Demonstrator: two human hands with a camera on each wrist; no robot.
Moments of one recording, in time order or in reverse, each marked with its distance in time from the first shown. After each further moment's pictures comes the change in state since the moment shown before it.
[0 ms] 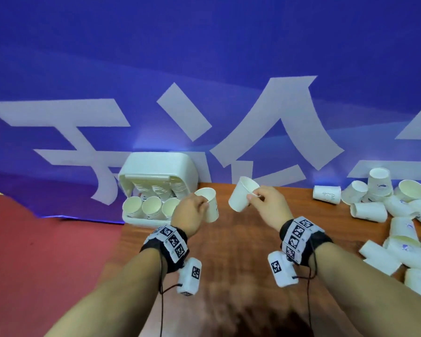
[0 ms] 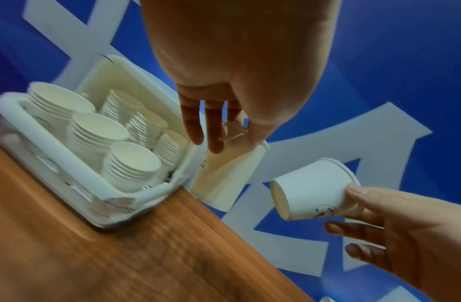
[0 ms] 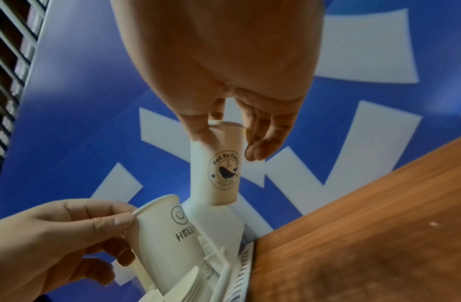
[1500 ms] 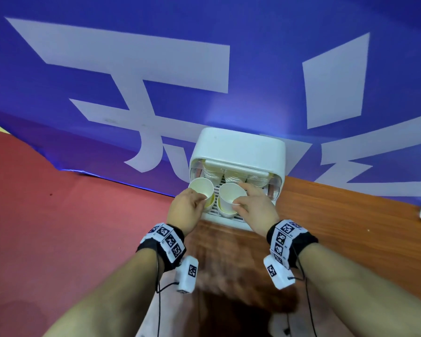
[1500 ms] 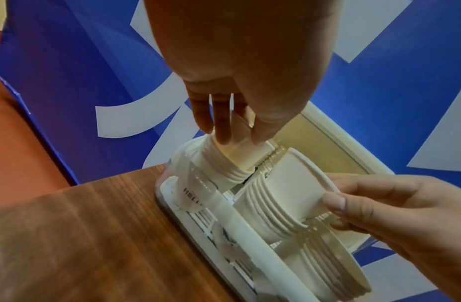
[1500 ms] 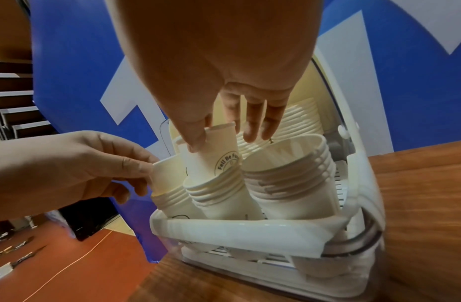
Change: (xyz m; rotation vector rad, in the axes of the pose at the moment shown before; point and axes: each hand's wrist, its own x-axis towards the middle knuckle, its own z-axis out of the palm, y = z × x) left_hand 0.034 -0.298 -0.091 -0.075 0.104 -0.135; right_hand 0.106 -0.117 0.299 -0.413 -0.327 -0.275
